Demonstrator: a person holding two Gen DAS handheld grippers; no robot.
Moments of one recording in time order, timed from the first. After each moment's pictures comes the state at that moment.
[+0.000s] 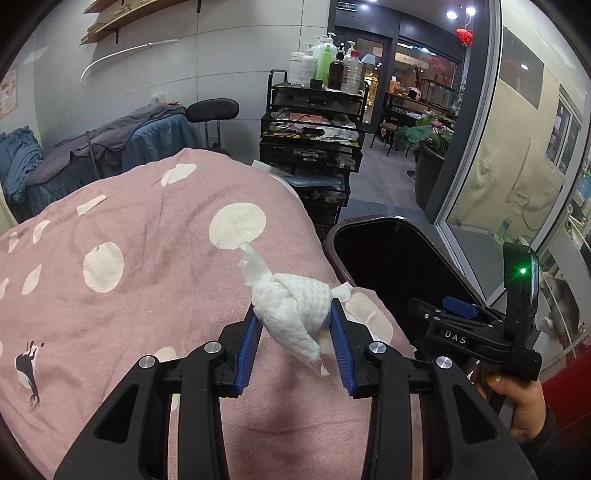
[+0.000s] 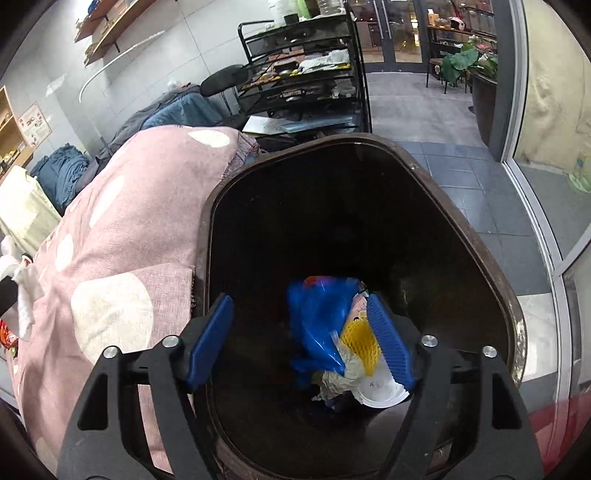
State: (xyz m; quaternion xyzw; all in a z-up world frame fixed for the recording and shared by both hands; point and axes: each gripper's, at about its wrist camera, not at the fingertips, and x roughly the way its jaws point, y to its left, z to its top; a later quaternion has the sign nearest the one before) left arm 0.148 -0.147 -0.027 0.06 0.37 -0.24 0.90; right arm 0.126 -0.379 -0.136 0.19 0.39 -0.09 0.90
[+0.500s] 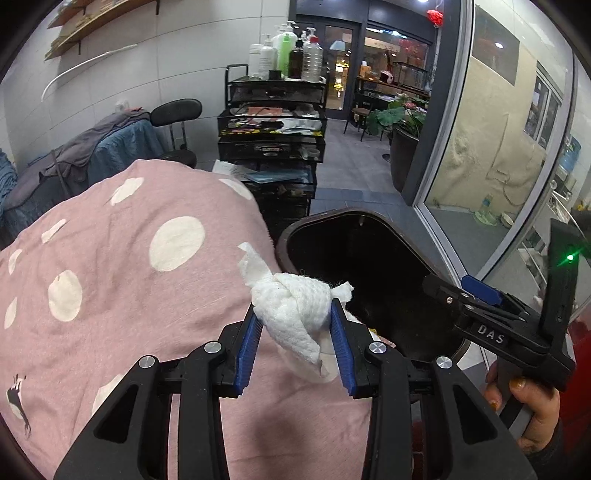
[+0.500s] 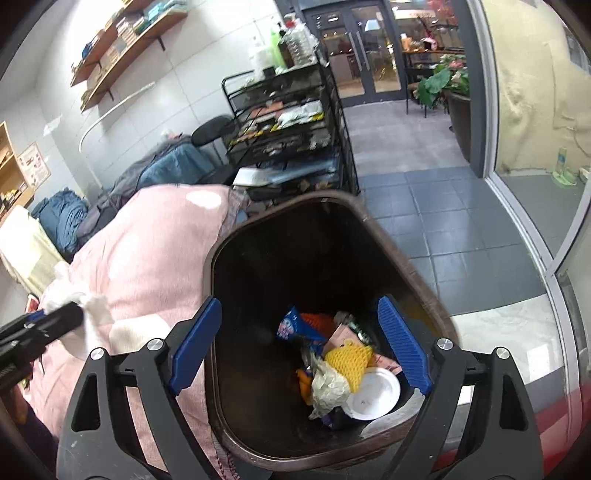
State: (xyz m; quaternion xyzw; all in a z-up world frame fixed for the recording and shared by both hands) left arm 0.152 -0.204 -0.025 0.09 0.38 -0.29 0.87; right arm 0.096 -0.404 -0.092 0.22 0.31 -0.13 0.92
